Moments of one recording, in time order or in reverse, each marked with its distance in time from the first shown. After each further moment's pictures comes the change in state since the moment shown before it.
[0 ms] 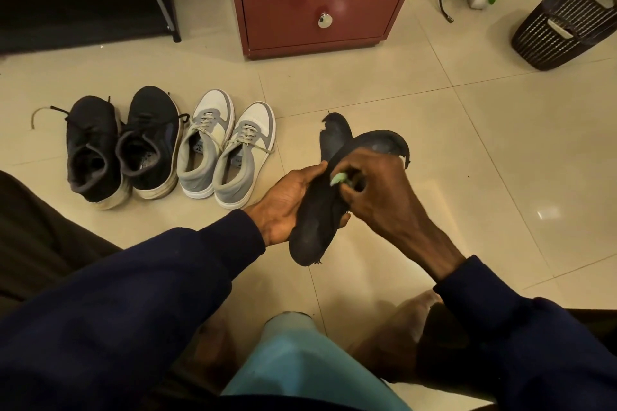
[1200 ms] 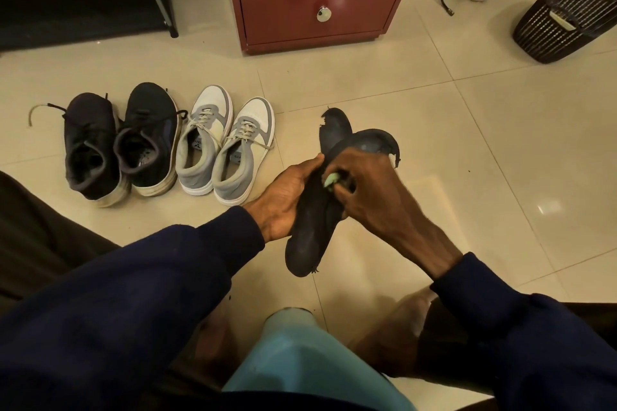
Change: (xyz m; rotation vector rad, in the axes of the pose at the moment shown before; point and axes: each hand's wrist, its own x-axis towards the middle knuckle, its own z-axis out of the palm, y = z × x) left_hand 0.000 0.000 0.001 0.010 0.112 0.057; right_hand 0.000 -0.009 0.001 0.032 -0.074 -0.060
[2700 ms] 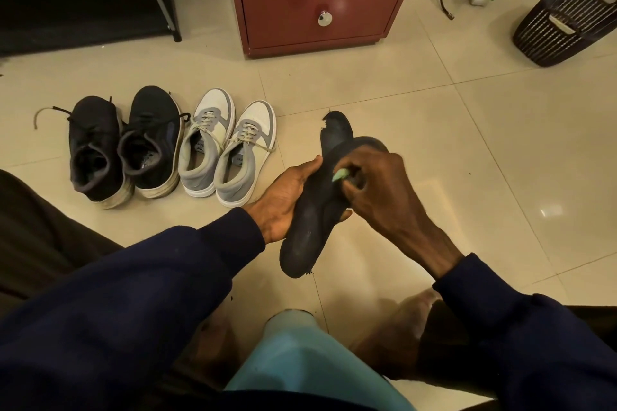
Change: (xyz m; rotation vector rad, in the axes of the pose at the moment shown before) left_hand -0.005 0.000 0.001 0.034 -0.016 -0.001; right_hand -0.003 0.005 -0.002 -0.006 0.049 0.107
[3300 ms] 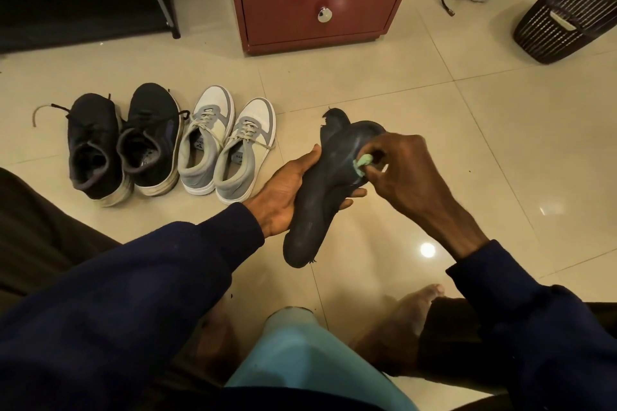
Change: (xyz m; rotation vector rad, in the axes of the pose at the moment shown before) left_hand 0.000 0.002 0.004 -0.011 -0.018 0.050; right_hand 0.009 0.015 -0.026 -0.040 -0.001 0.066
